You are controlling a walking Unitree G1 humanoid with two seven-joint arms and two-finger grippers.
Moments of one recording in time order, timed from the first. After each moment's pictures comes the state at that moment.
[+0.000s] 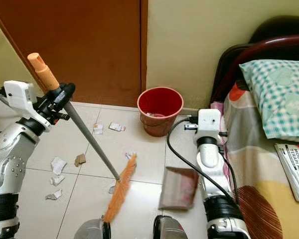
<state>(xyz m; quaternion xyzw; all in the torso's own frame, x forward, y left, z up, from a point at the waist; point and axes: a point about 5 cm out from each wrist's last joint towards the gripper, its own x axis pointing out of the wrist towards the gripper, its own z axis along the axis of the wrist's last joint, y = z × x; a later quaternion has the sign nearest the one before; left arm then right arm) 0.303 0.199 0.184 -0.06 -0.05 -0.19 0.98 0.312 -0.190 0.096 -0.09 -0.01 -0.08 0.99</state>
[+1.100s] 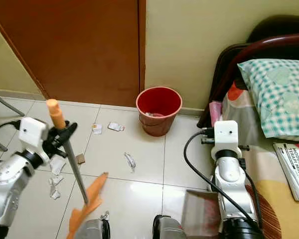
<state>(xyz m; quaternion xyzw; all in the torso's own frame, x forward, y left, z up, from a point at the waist) 0.260 0.207 0.113 0.06 0.06 -0.21 0.97 0.277 -0.225 0.093 -0.15 0.06 -0.10 0.98</state>
